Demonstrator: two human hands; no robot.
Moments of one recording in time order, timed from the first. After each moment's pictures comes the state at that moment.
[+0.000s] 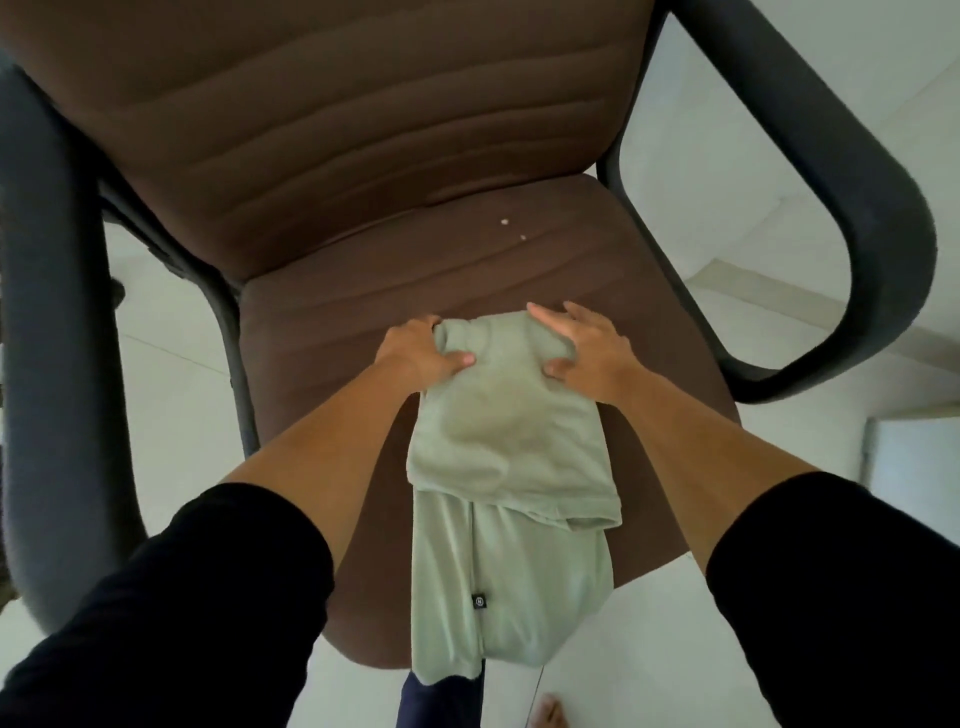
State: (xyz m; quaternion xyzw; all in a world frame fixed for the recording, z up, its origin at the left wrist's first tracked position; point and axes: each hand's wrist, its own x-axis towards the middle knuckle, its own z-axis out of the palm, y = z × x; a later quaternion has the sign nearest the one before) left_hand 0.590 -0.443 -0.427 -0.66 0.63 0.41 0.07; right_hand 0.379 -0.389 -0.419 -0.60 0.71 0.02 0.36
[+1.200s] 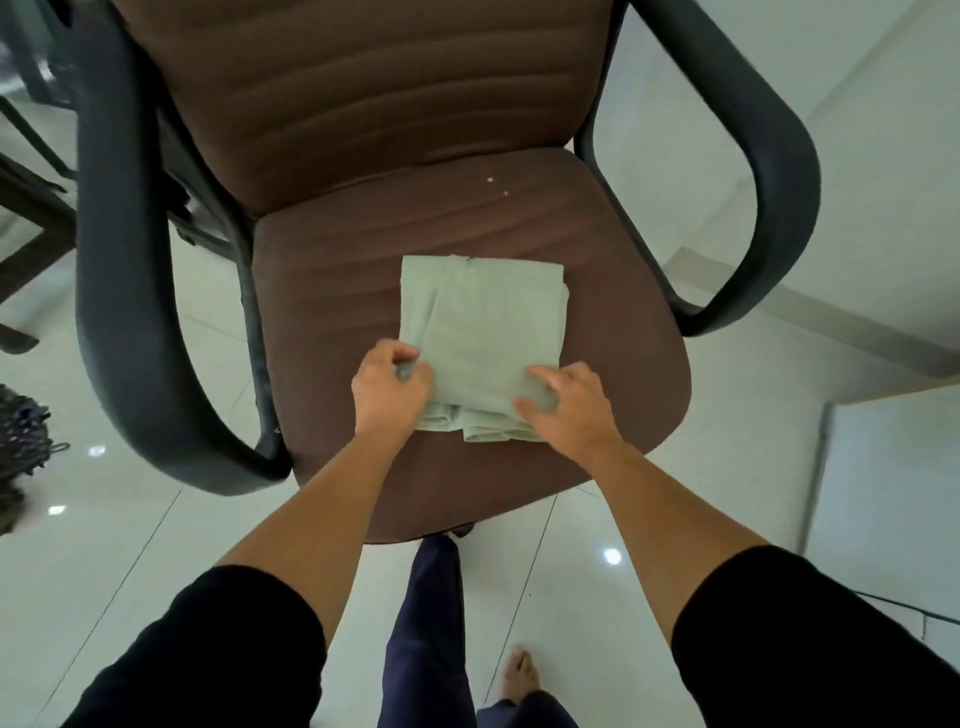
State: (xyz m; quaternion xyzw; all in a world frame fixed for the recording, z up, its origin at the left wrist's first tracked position) left_hand 0.608 -0.267 -0.413 -0.72 0.52 0.39 -0.24; right_hand 0.407 -0.224 -0.409 -0.55 0.75 -0.05 0.35
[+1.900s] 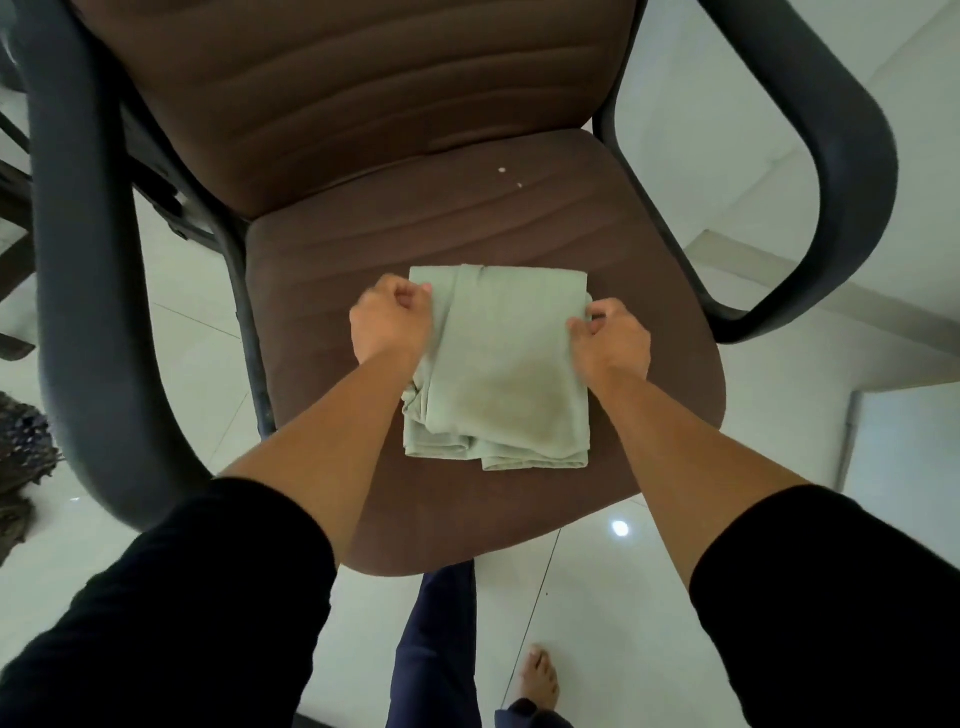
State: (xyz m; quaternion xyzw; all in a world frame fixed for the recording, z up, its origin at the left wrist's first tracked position) left_hand 0.596 -0.369 -0.413 -0.77 0.49 0.34 -0.22; right_hand 0.400 -0.315 -0.411 -0.36 0.86 -0.19 0.30
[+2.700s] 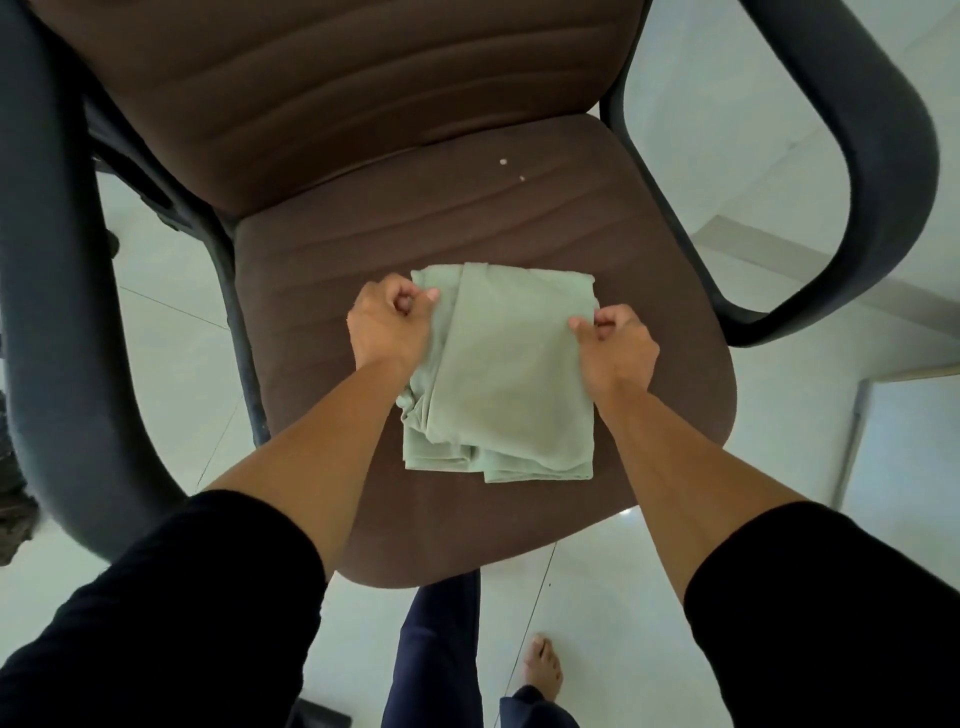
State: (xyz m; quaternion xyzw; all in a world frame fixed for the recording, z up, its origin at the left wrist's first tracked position) left_hand 0.599 -0.378 -0.424 -0.75 0.52 0.35 -0.23; right_hand 0.404 -0.319 -0.411 -0.28 0.87 -0.25 0.33
